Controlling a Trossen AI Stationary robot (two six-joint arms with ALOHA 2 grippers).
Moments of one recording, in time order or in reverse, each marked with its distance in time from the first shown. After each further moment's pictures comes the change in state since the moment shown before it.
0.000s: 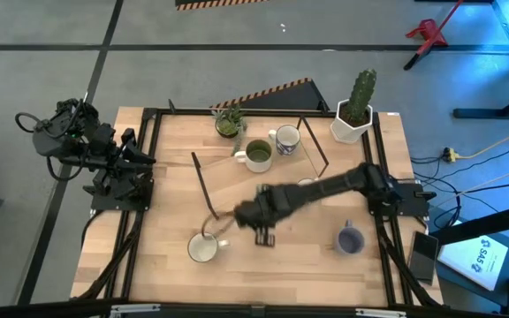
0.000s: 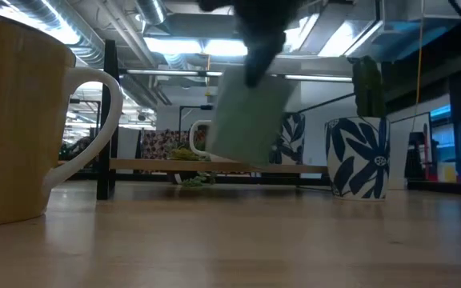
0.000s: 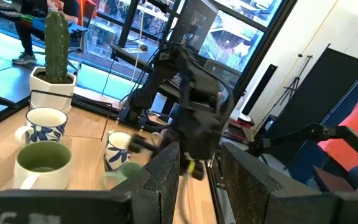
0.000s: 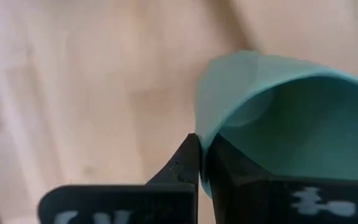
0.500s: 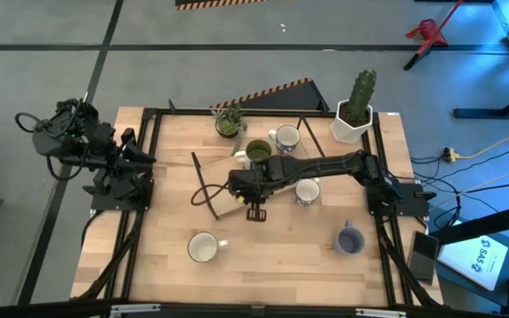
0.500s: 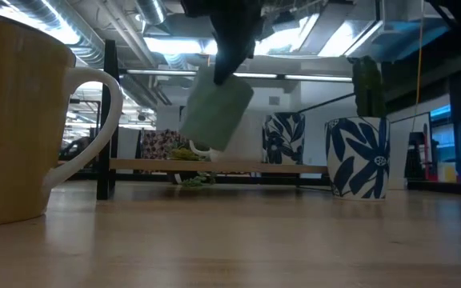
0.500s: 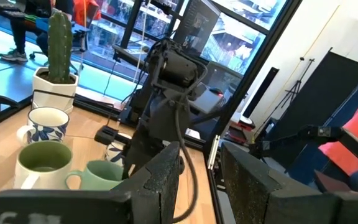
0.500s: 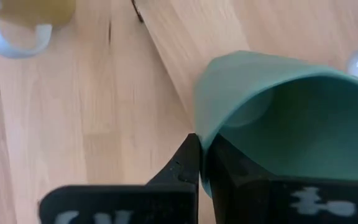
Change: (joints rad) left arm 0.000 0.000 0.000 0.005 -0.013 -0.009; right arm -0.140 0.002 0.069 0.059 -0.014 -0.223
